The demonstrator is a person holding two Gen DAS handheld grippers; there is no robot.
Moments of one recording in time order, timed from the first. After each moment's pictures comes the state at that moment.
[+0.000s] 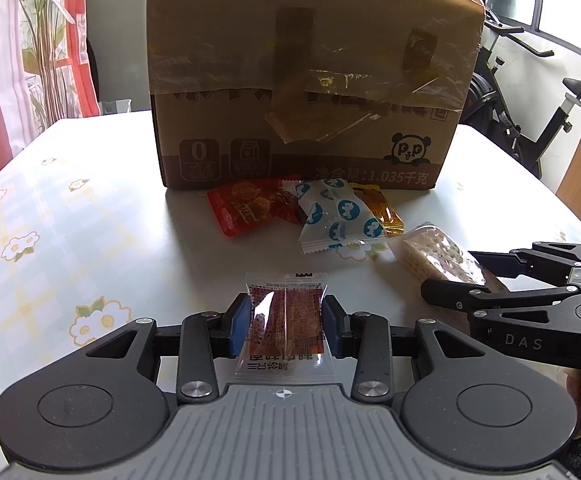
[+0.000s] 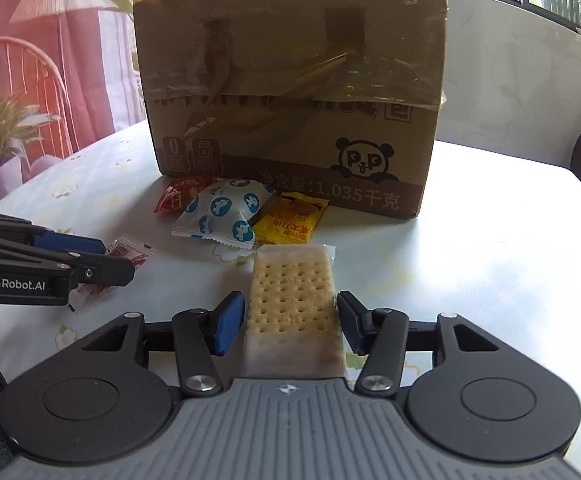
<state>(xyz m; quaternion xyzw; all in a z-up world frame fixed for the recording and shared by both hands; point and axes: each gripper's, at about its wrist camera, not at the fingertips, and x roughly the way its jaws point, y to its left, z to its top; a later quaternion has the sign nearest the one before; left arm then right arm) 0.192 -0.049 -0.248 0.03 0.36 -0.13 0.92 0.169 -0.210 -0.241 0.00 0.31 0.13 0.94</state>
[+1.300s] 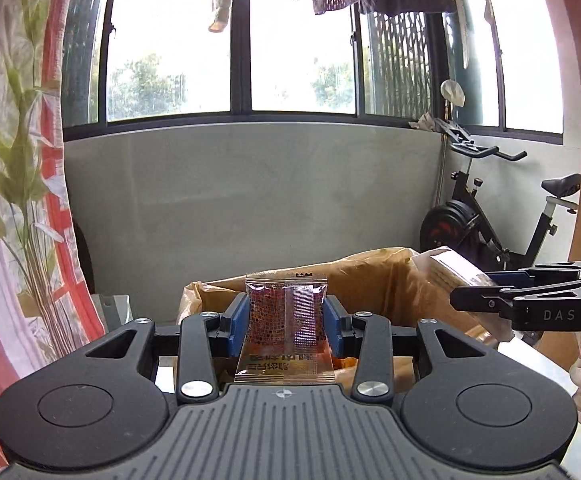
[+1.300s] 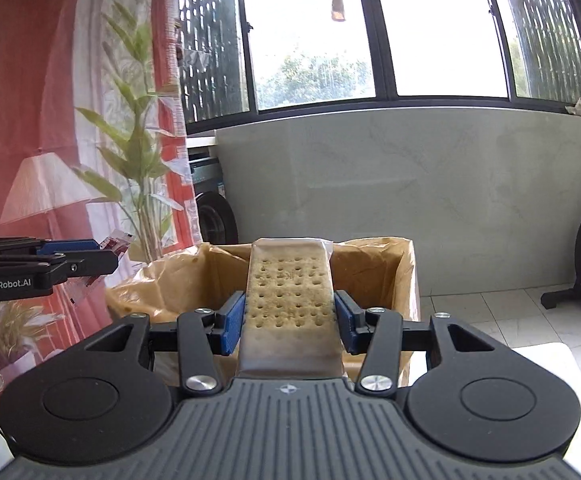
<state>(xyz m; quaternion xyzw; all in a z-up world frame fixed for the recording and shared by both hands) 0.308 -0.055 -0.038 0.06 0.16 -0.16 0.97 0.269 -0.253 -0.041 0.06 0.15 0.14 0.98</state>
